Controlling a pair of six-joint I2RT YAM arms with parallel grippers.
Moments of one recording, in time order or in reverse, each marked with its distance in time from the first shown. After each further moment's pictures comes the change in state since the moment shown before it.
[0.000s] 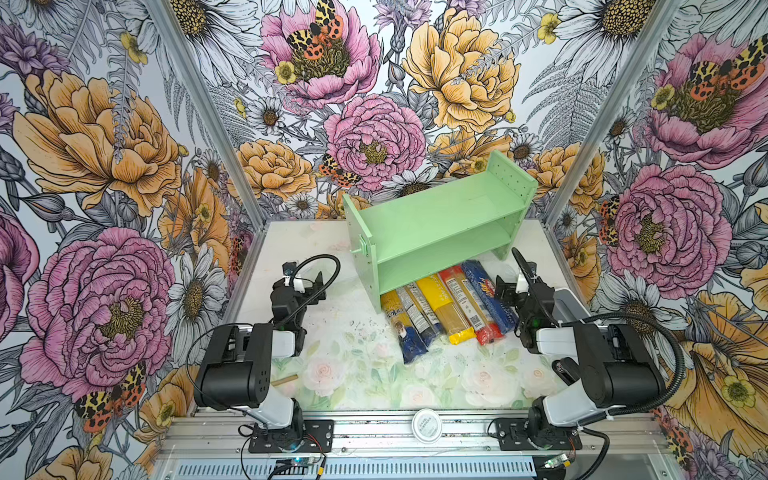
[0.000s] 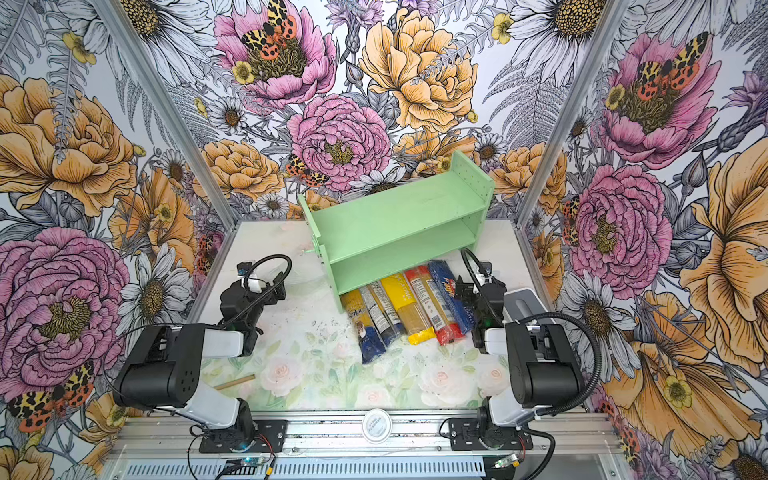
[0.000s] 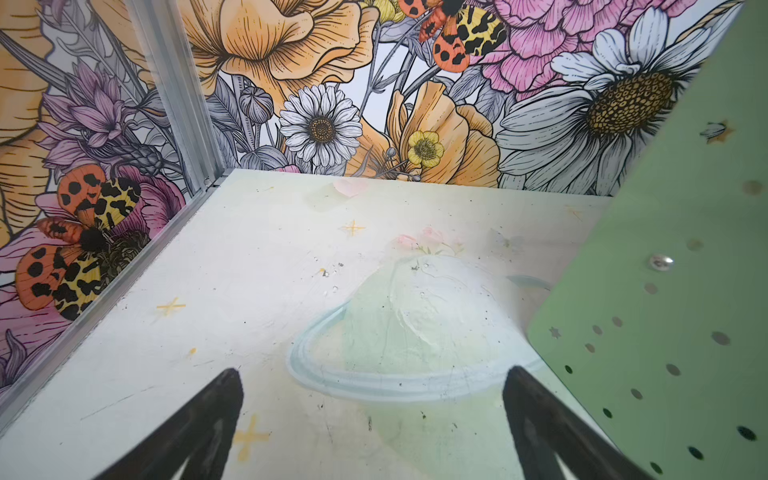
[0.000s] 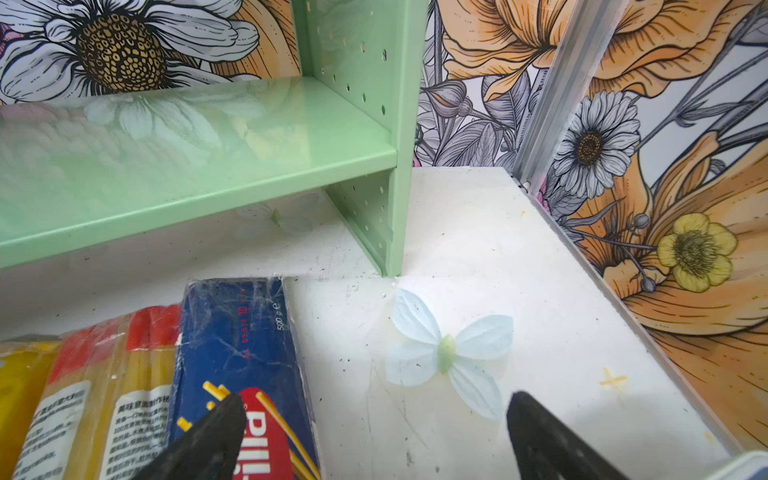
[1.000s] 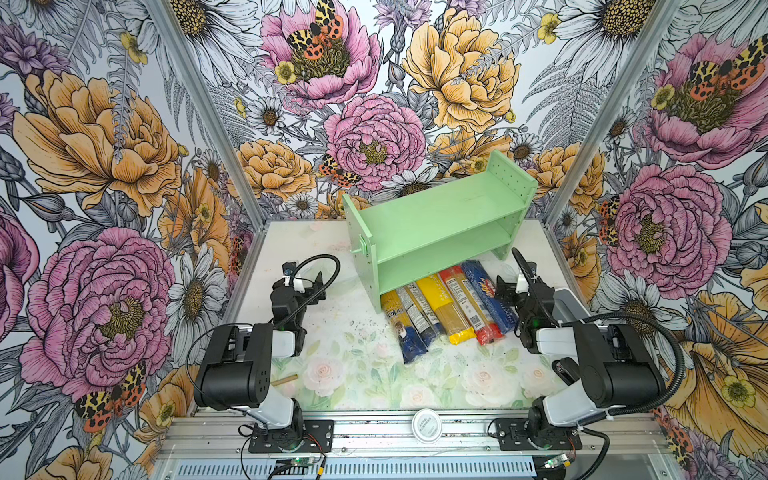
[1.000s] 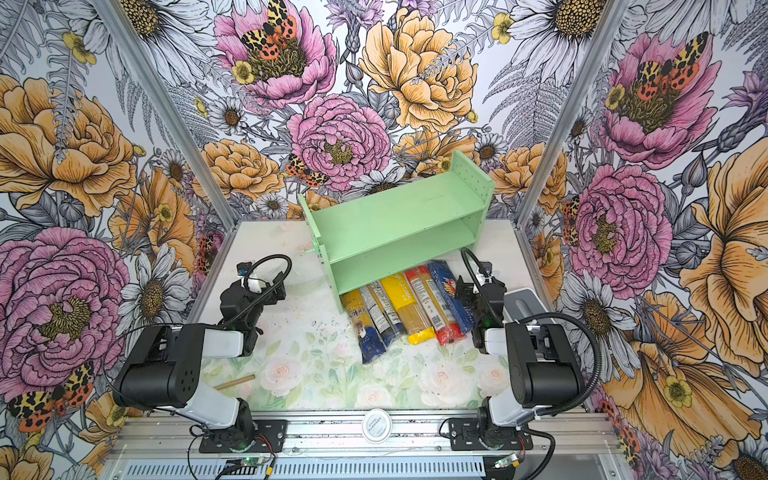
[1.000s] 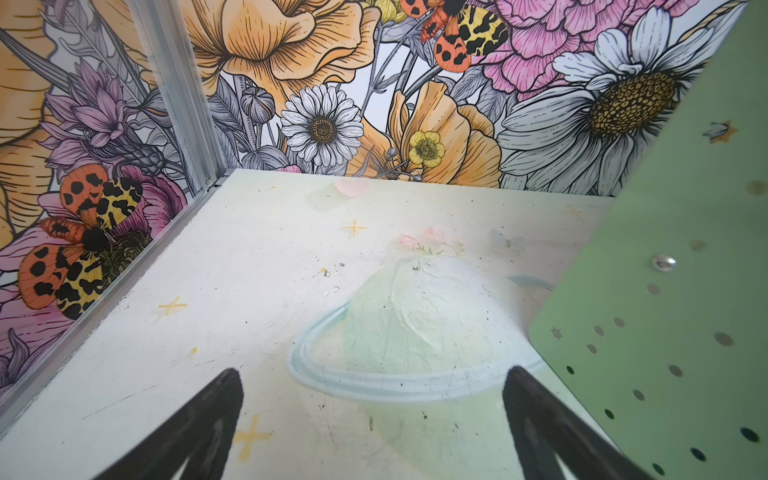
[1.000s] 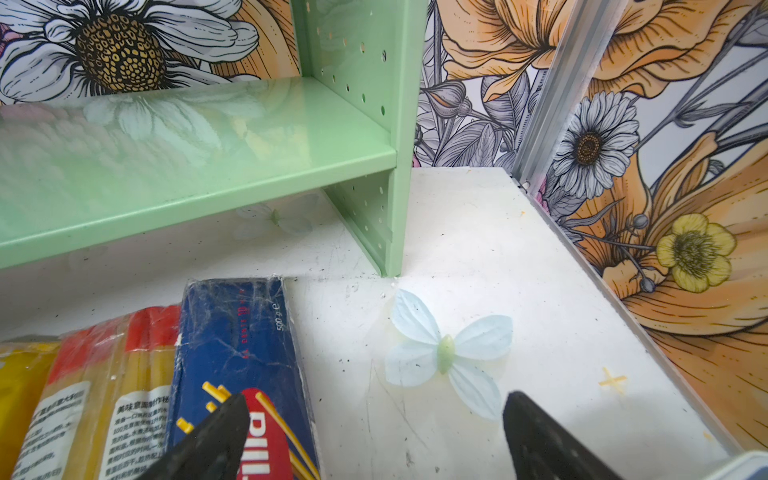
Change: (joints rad) left arm 0.000 0.000 0.000 0.000 0.000 0.004; right arm 0.002 0.000 -0.002 0.007 0.011 0.001
